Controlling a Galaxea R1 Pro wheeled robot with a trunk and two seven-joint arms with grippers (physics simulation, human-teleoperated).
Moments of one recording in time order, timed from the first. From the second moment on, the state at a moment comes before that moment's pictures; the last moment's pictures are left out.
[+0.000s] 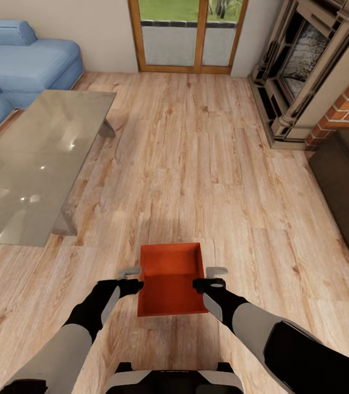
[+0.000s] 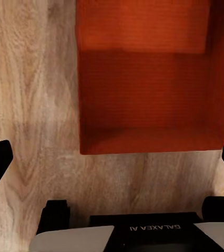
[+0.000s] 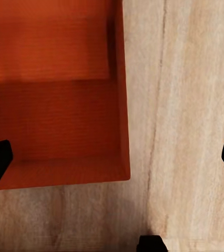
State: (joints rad) left arm -0.72 -0.08 0.01 -0.63 0.07 0.50 0.00; right arm -0.95 0.17 0.91 -0.09 -0.90 0.02 -0.29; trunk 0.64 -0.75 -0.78
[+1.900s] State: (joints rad) left arm -0.77 -0.12 0.01 -0.57 0.06 0.43 0.04; right arm -0.95 0.17 0.92 -0.09 -0.89 0.01 -0.28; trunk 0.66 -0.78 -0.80
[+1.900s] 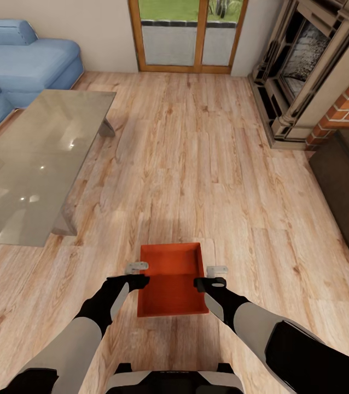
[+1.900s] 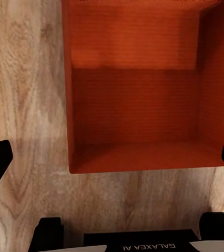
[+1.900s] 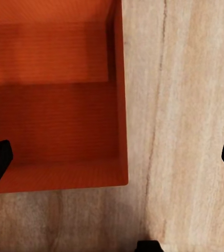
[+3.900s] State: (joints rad) left arm -0.77 -0.13 0.01 -0.58 0.06 0.43 0.04; right arm -0.98 0.16 0.92 -0.11 -0.90 0.11 -0.31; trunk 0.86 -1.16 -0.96
